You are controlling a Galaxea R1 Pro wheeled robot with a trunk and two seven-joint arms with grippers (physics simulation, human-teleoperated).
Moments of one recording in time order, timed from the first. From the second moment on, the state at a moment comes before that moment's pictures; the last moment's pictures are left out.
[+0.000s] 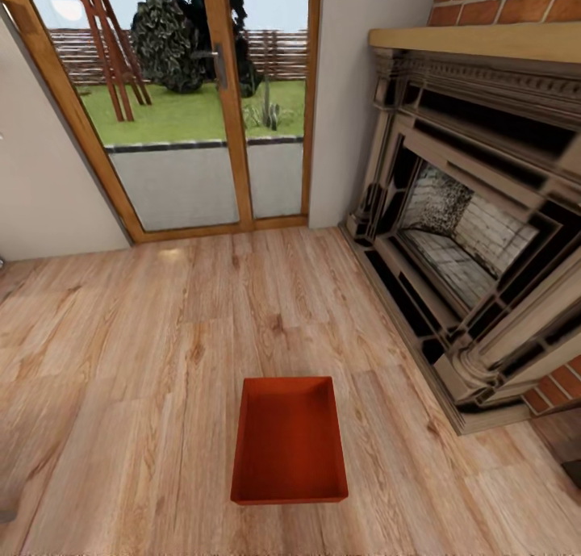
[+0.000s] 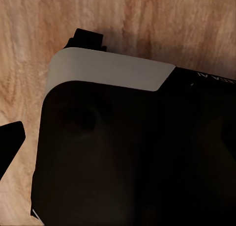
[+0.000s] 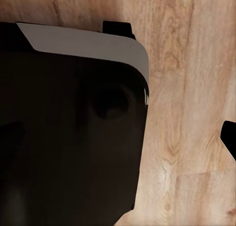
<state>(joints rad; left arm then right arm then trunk) -0.36 0.00 0.01 0.00 0.24 0.04 -0.04 -0.30 0.04 0.67 0.03 -0.60 -0.05 -0.11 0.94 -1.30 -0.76</state>
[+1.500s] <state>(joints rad) -0.36 0.00 0.01 0.00 0.24 0.04 -0.04 -0.30 0.04 0.67 0.03 -0.59 -0.04 -0.11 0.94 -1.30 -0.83</state>
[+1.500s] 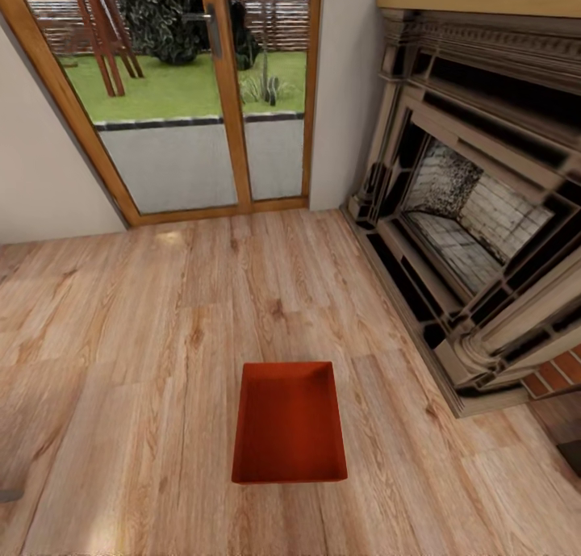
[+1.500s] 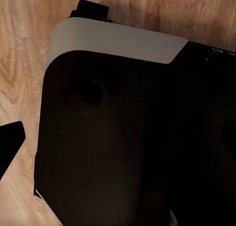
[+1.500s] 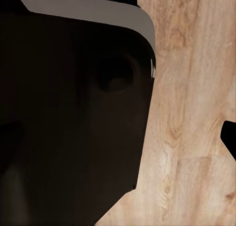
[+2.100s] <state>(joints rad) -0.36 0.00 0.01 0.00 0.24 0.04 -0.04 -0.30 0.04 0.67 0.03 -0.59 -0.04 -0.11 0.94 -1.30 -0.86</state>
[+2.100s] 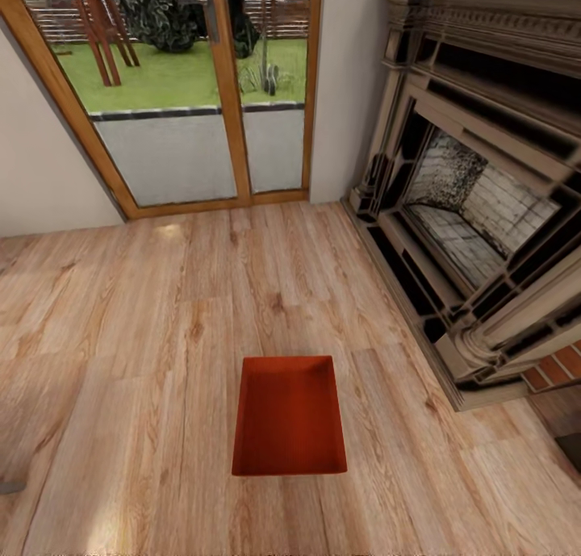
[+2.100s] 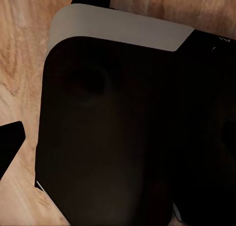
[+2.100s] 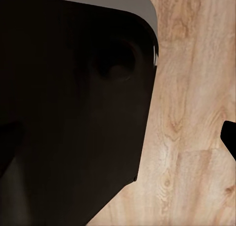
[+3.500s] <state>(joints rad) -0.36 -0.01 0.01 0.00 0.24 0.04 -0.04 -0.30 0.04 0.67 0.03 -0.59 -0.05 -0.11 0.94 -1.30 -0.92</state>
